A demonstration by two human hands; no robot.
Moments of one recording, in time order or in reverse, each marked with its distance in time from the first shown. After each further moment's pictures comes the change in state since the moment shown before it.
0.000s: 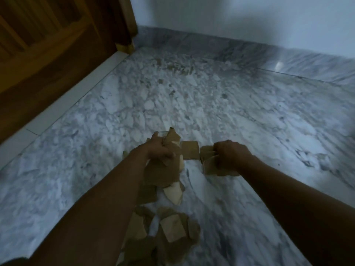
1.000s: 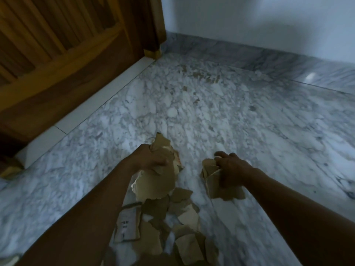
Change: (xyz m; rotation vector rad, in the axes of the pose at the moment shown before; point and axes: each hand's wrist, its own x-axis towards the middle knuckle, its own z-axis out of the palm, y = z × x) left_hand -0.034 -0.066 -0.058 -0.359 0.155 0.011; right_hand 0.059 -0.035 0.015 -0.031 -0.113 -0.283
